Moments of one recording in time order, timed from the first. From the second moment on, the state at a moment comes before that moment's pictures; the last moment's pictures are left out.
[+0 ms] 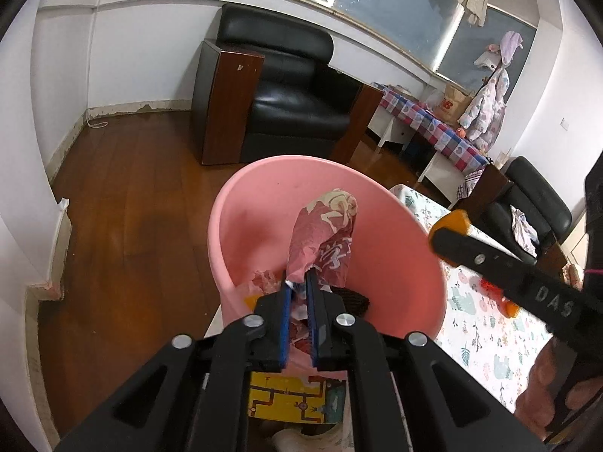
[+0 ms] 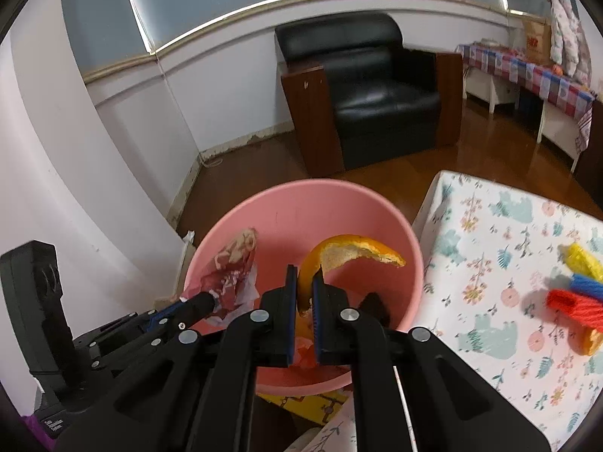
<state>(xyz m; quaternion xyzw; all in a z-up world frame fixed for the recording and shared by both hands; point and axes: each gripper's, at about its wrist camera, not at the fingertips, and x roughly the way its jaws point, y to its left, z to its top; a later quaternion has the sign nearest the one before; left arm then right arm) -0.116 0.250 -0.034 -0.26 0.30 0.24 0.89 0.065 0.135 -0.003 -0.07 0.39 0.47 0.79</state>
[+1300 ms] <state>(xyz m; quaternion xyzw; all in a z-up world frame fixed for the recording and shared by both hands) -0.111 0.224 -0.024 -0.24 0.31 0.23 0.89 0.059 0.069 -0.017 -0.05 0.43 0.46 0.78</state>
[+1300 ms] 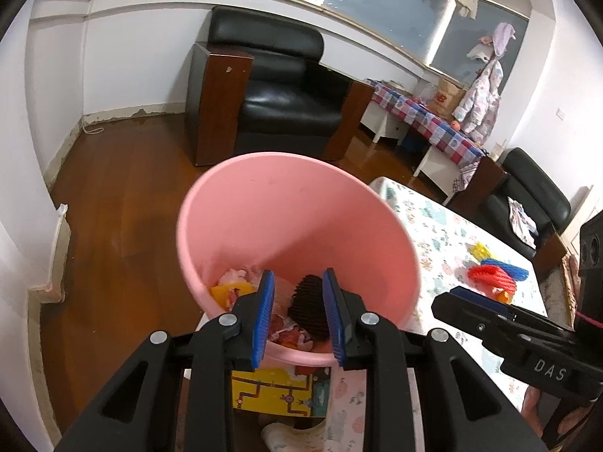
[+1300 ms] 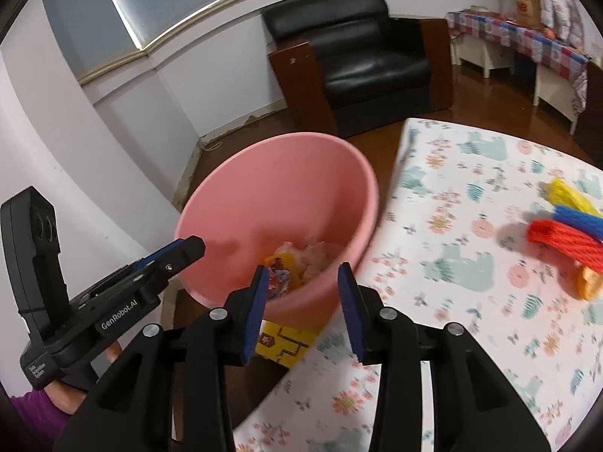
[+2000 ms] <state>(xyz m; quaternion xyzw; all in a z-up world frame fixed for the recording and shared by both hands) -0.055 0.115 -0.022 -0.18 0.34 0.15 0.91 0.042 -0.048 -0.029 0.00 0.43 0.39 0.82</state>
